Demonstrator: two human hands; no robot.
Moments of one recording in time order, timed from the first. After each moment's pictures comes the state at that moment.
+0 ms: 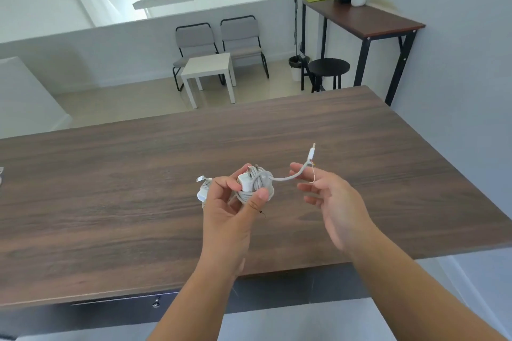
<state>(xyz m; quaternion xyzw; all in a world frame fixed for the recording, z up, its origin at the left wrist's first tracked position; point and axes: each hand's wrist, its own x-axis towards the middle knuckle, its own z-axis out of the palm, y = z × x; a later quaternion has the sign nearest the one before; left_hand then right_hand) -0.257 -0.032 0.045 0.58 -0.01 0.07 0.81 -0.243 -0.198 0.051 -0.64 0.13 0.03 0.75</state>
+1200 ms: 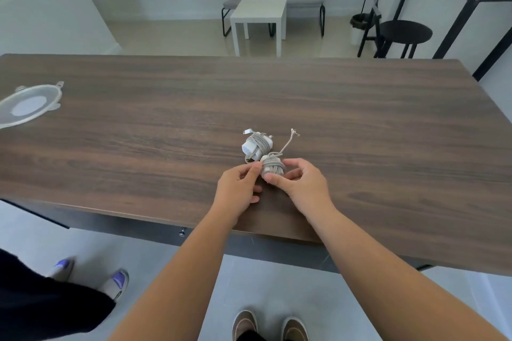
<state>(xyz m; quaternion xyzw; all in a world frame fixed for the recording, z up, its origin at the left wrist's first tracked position) -0.210 0.055 -0.047 0.75 0.18 -0.03 0.63 -0.194 -0.093 -0.051 -0.81 0.06 0.07 0.58</state>
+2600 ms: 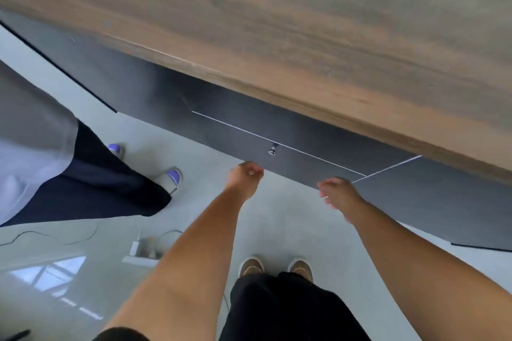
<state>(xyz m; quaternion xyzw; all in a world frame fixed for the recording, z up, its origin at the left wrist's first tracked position) -0.310 0.412 -0.349 0.80 0.32 -0.19 0.48 -0.261 0.181 -0.331 -0.83 0.19 0.35 0.39</state>
